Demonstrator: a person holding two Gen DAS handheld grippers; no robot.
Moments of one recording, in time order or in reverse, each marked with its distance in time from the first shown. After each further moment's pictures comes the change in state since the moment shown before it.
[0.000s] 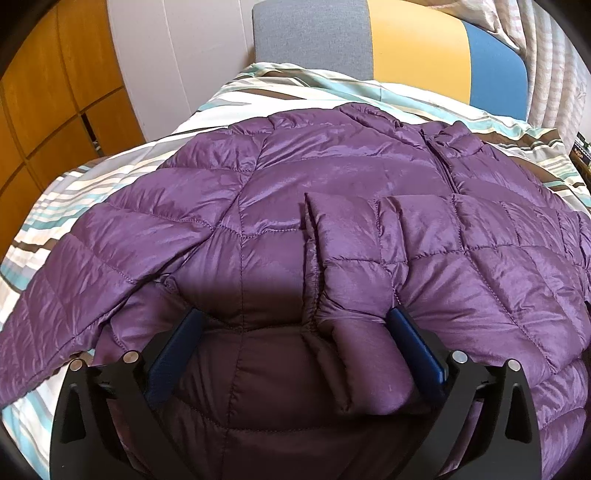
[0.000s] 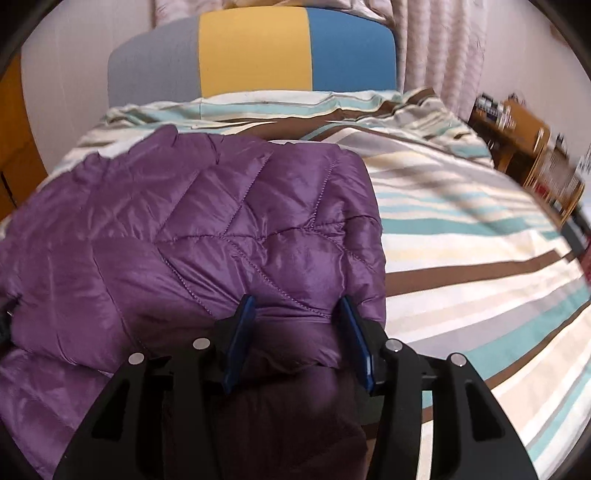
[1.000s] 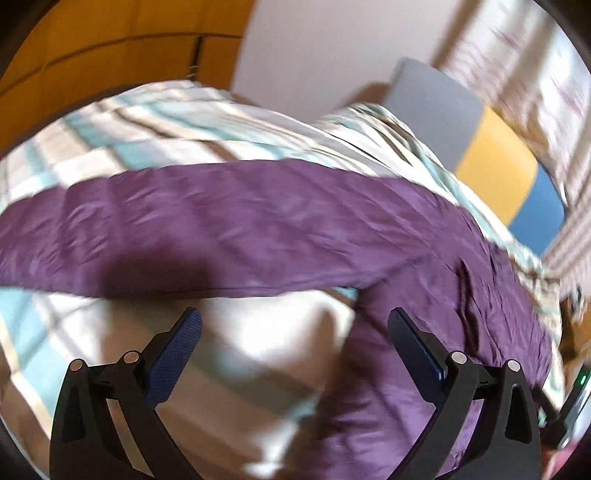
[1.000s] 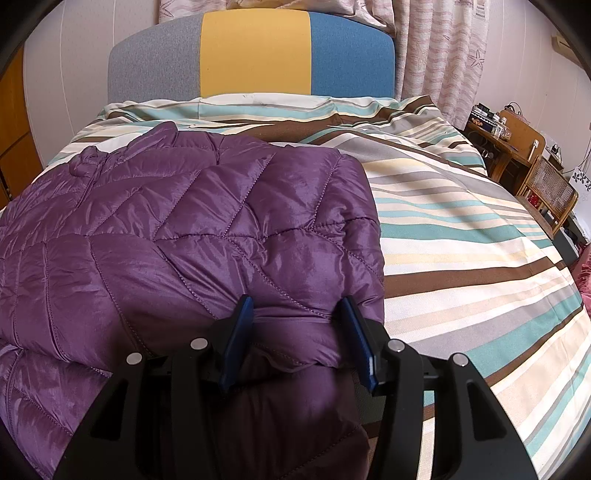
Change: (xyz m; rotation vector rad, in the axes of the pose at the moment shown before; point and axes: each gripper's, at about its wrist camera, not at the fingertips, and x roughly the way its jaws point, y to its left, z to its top) left arm -0.082 0.204 -0.082 -0.541 -0.079 -0.068; right arm -0.004 0.002 -0.004 -0.012 -0.010 -0.019
